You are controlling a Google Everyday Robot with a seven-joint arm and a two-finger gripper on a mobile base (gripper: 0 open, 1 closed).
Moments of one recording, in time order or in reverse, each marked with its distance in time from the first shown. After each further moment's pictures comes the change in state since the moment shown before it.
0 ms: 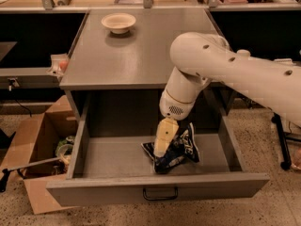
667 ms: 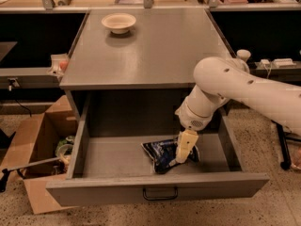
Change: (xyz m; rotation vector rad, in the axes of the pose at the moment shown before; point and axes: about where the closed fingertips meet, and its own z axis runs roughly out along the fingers) arm 0.065 -0.036 0.036 0.079 -0.017 -0.116
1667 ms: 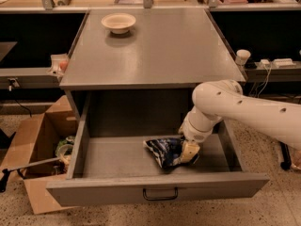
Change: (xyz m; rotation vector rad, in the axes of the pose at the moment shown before) arm 0.051 -0.018 0.064 0.040 0.078 -0.046
